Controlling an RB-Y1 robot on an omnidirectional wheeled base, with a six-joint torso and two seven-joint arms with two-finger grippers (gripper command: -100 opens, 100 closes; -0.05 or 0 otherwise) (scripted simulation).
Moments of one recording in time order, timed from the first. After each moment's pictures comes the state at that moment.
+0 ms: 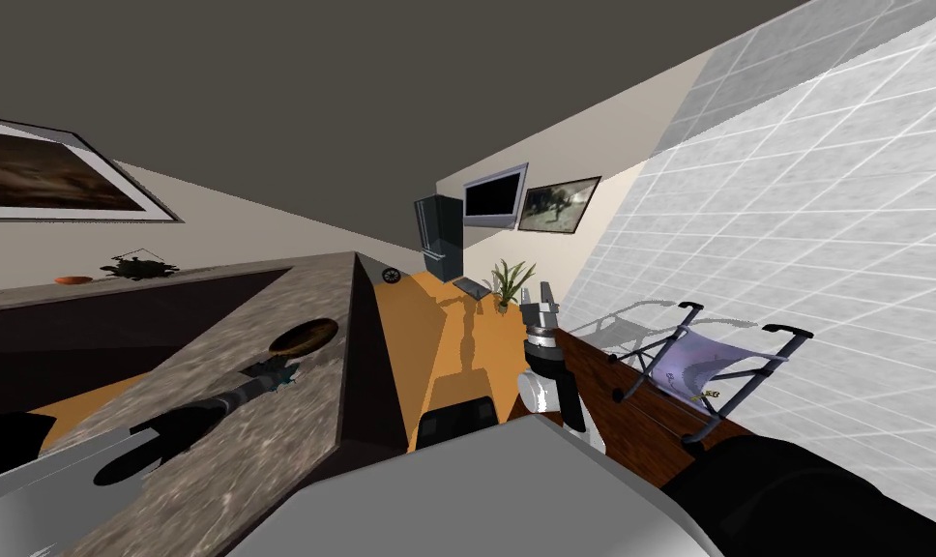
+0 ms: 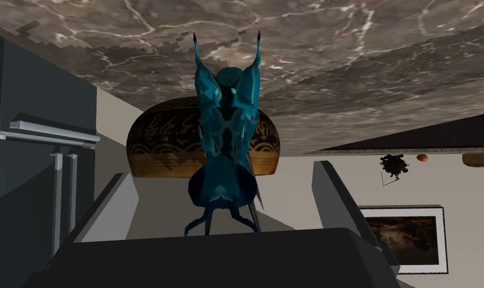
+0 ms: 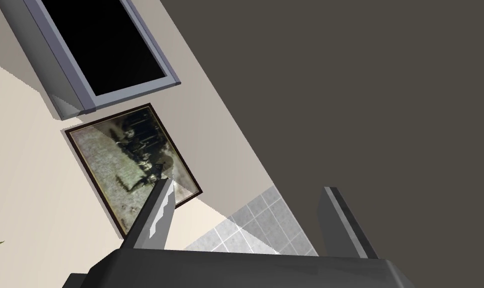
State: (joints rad) left arm 0.45 1.43 -0.20 -1.62 0.07 0.39 0.12; right arm 0.53 0.04 0.06 -2.33 -0.12 -0.50 0.05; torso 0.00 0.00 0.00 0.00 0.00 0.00
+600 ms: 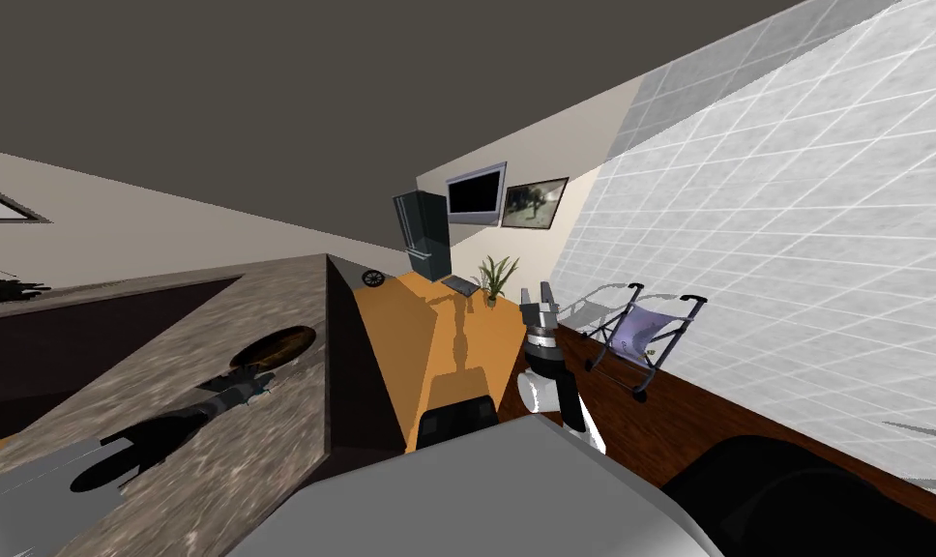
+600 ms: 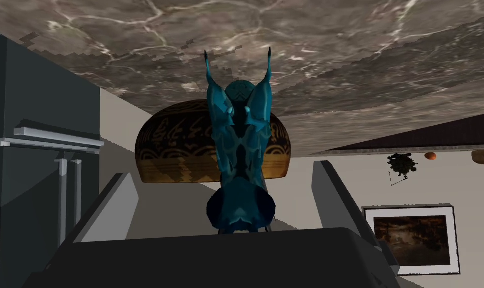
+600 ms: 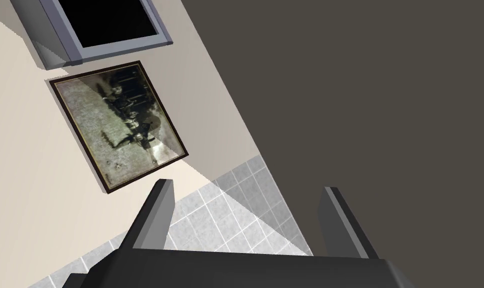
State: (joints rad) left arm 0.43 1.42 -0.21 -1.52 0.11 0.38 0.12; right arm 0.53 0.04 0.06 -2.33 -0.12 -0.50 0.05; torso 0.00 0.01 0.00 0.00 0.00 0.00
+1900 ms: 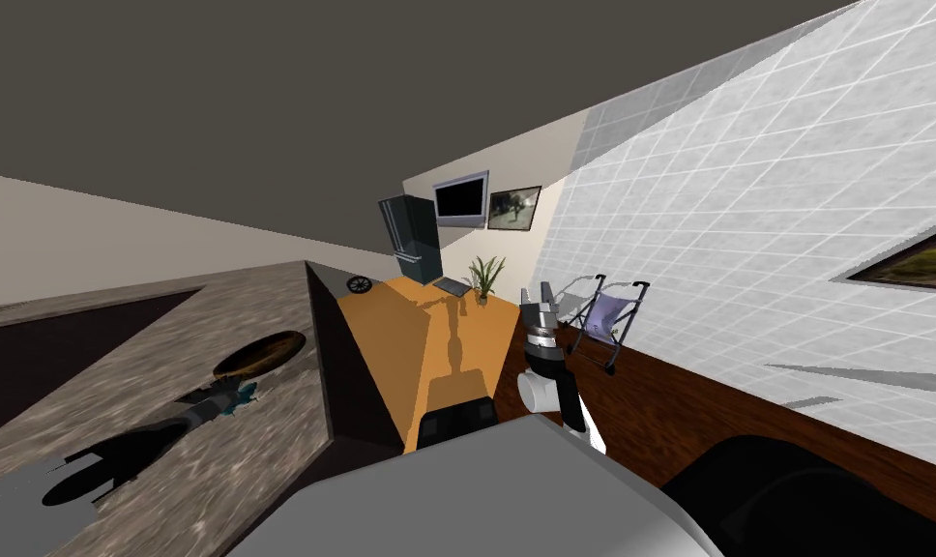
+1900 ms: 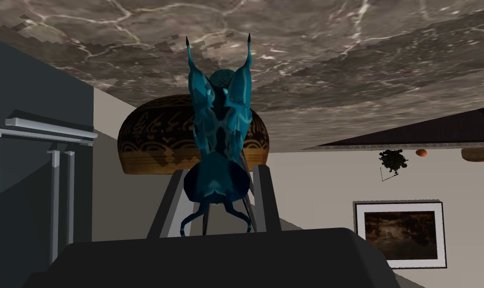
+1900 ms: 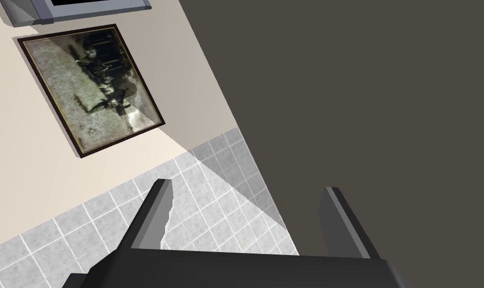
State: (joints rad) left arm 0.42 1.40 -0.21 -1.42 0.14 0.39 0.13; right arm 0.53 0.04 0.05 -2.33 -0.12 -0.50 0.05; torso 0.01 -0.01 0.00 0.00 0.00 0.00
